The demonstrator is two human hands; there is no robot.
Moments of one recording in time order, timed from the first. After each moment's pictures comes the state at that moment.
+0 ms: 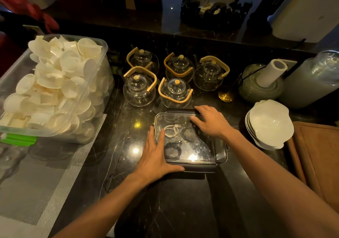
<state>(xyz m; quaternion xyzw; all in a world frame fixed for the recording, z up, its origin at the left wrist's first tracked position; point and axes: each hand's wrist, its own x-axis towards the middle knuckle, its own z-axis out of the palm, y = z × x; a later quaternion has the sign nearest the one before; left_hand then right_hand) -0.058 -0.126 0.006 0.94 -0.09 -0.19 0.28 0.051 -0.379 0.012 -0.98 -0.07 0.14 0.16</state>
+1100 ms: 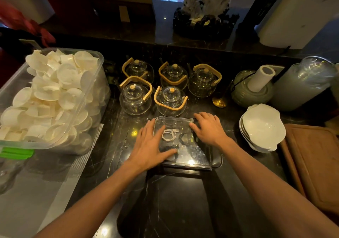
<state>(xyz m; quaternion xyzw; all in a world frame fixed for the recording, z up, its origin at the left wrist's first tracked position) -0.009 -0.122 0.039 0.97 -0.16 -0.11 0.17 0.040 -0.375 0.014 -0.99 -0.02 0.10 0.12</state>
